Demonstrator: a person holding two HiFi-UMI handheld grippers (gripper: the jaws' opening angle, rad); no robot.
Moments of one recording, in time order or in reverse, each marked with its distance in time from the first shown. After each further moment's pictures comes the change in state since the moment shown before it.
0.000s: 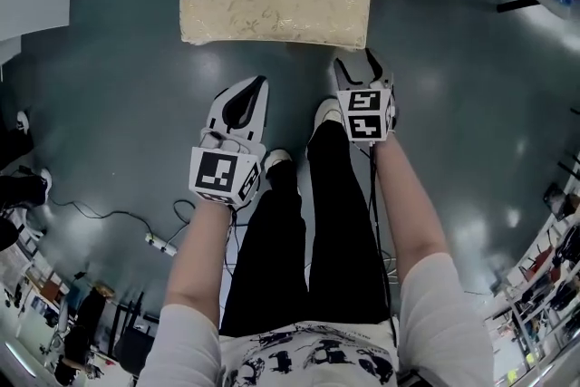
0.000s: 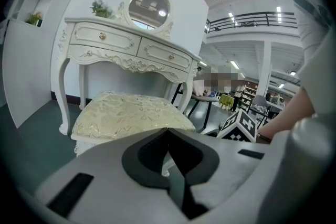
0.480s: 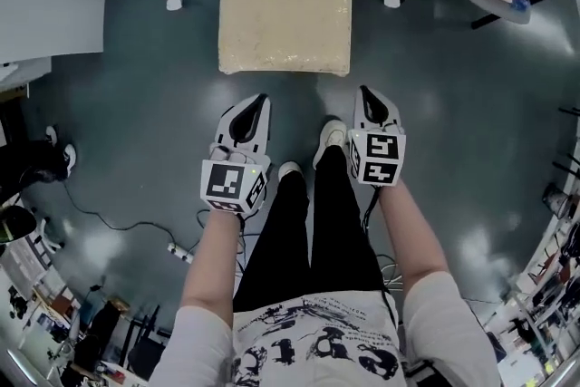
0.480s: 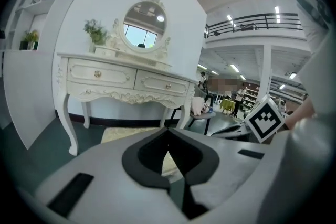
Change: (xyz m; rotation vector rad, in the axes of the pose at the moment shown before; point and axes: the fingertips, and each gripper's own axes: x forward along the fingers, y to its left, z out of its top) left arm -0.062 -0.024 0.146 0.024 -0.040 0.019; right arm -0.184 -0.021 0.123 0.206 -0.158 -0.052
